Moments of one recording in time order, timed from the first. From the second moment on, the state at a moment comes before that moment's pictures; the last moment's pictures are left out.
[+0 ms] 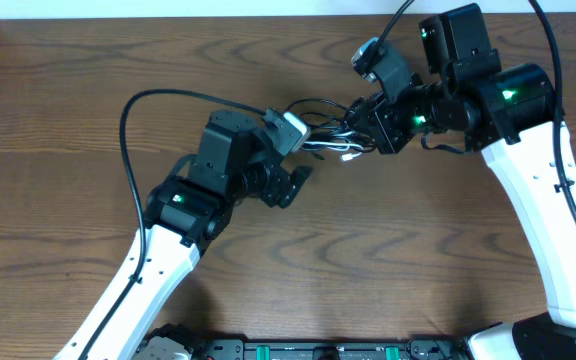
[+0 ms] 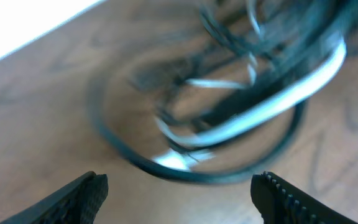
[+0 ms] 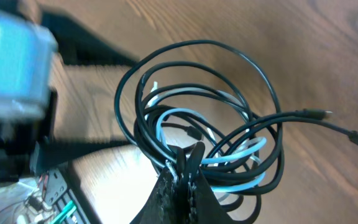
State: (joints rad) left arm -0.45 1.23 1.05 -0.52 0.25 0.20; right arm 0.36 1.62 1.82 -1.21 -0.52 -0.21
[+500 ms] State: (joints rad) left arm -0.45 1.20 1.08 -0.33 0.14 0.23; right arm 0.36 1.62 1.82 -1.33 -0.50 -0.19
